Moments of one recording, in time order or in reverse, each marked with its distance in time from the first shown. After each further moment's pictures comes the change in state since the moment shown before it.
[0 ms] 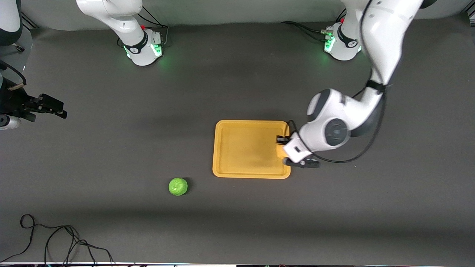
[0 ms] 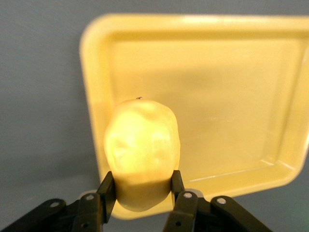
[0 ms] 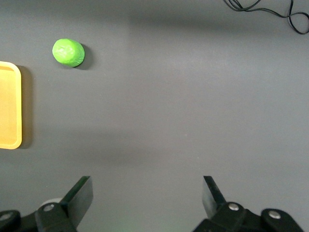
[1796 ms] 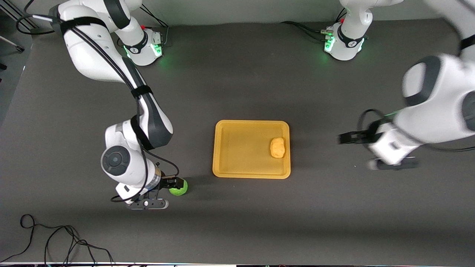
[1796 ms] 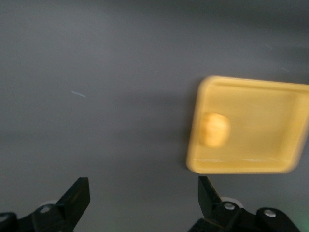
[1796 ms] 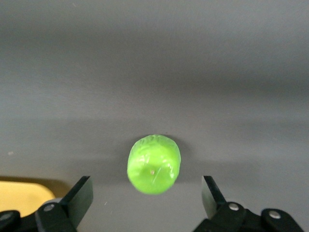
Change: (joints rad) left arm 0.331 -0.289 0.030 0.252 0.139 -0.512 0.122; right arm 0.340 0.746 0.007 0.290 0.004 0.556 0.415
